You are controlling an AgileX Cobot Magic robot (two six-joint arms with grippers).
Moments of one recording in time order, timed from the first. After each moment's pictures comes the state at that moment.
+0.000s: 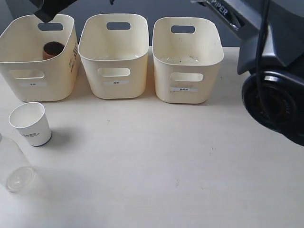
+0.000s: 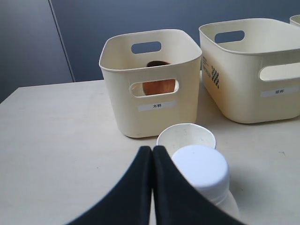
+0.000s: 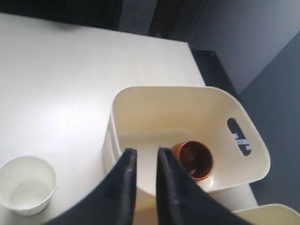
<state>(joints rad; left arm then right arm) -0.16 0.00 0.00 0.04 0.25 0.03 0.86 2.34 -2.54 0.55 0.95 -0.93</state>
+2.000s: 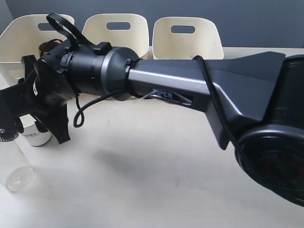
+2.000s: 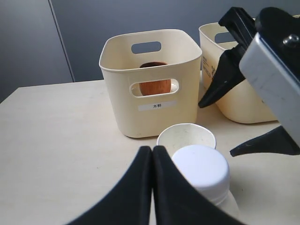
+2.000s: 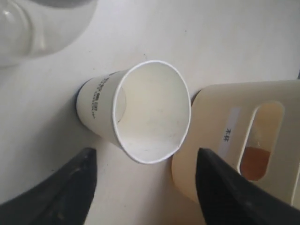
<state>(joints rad) -0.16 0.00 0.00 0.04 0.25 0.03 1.17 2.27 -1.90 -0.01 0.56 -1.19</state>
